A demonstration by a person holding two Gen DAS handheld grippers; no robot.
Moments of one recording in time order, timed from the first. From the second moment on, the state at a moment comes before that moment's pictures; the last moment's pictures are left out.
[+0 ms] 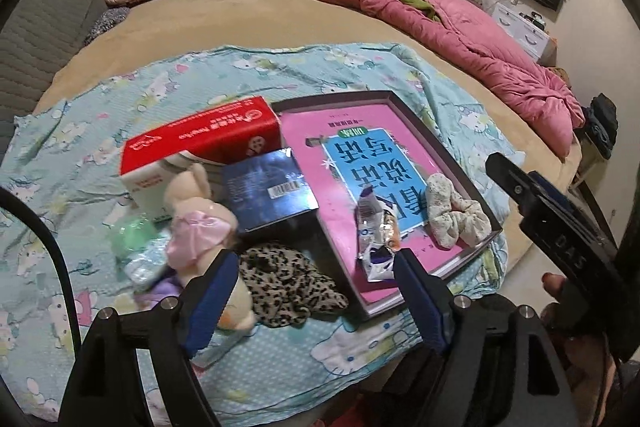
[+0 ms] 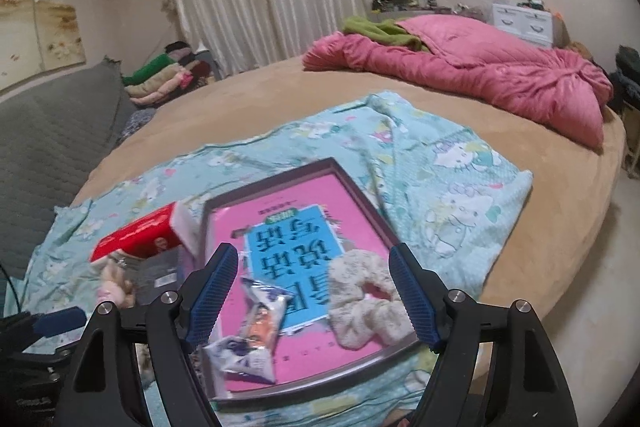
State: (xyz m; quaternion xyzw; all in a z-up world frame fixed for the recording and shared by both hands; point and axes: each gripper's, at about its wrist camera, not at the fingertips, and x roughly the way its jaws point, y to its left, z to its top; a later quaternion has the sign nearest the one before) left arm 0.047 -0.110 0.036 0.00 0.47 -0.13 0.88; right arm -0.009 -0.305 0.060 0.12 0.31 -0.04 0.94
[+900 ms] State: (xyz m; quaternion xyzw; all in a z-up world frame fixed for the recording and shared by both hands) left arm 0.055 0.025 0.056 -0.07 0.45 -0.02 0.89; right arm -0.014 -0.231 0.109 0.07 0.30 0.05 0.95
